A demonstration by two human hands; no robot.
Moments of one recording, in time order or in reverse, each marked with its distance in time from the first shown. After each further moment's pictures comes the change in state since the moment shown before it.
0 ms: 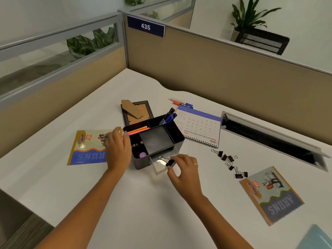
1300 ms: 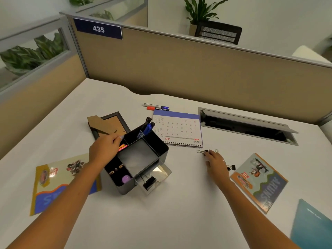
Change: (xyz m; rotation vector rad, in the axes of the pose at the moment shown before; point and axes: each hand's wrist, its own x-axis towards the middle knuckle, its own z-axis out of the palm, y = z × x) left_hand 0.092 0.022 0.043 0.202 -0.484 0.210; right_hand 0.038 0.170 -0.038 -0.405 -0.108 0.445
